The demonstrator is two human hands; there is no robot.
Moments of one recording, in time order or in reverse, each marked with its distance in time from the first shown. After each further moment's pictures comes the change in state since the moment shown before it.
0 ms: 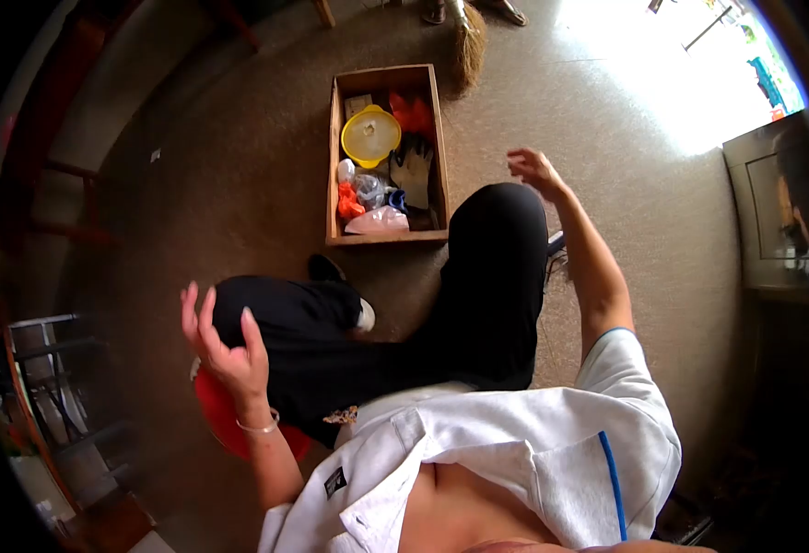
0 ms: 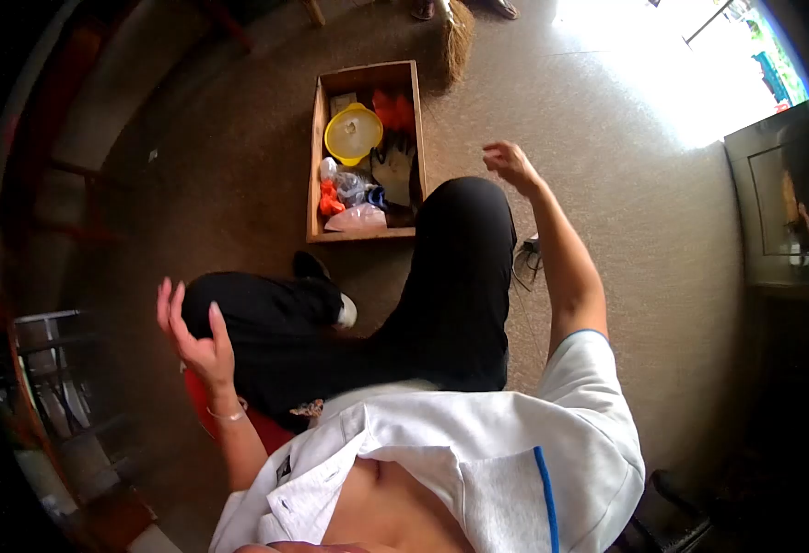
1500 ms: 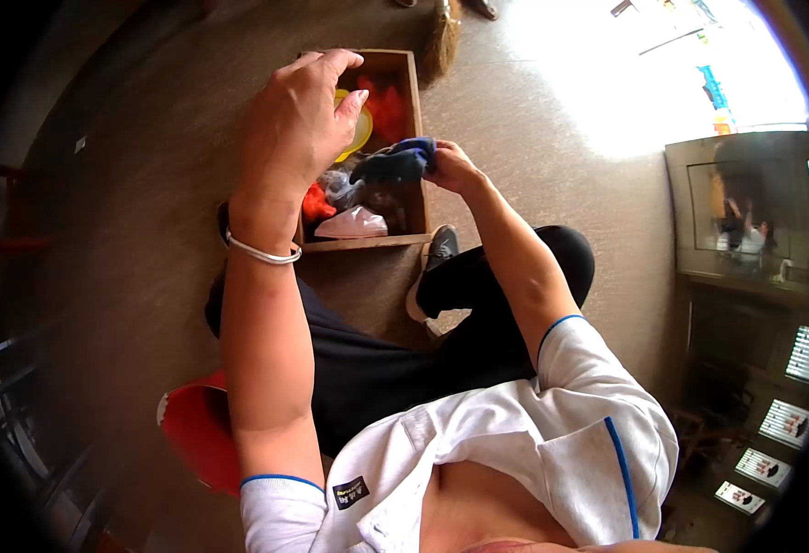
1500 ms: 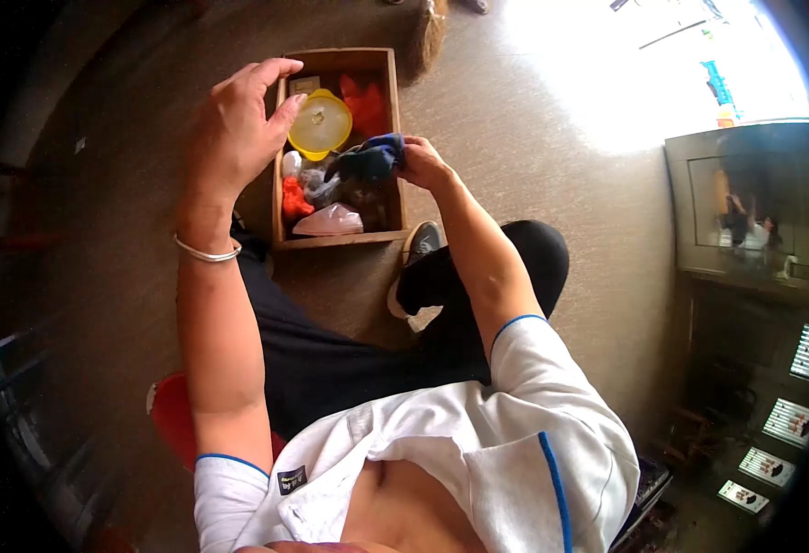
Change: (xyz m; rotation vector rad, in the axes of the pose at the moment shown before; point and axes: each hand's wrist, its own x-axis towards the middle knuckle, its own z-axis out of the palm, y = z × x) left_hand 0.196 0.004 0.164 -0.408 -0.301 0.137; right_hand 0.065 -0.086 0.141 0.853 -0.132 0.321
